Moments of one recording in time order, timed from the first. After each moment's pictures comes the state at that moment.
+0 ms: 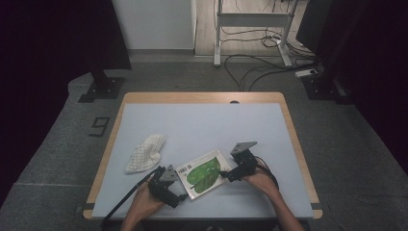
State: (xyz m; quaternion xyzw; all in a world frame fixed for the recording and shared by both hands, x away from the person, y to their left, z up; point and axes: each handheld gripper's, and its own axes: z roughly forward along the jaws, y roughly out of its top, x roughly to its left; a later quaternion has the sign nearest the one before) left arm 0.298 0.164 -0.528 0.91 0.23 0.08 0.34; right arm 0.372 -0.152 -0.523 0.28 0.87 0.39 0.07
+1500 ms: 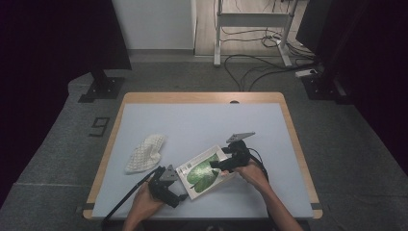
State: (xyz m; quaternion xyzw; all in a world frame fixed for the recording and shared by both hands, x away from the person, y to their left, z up) left arm 0.299 0.164 -0.529 0.91 0.23 0.08 0.34; right arm 0.385 -0.134 -0.500 0.34 0.82 0.46 -0.01
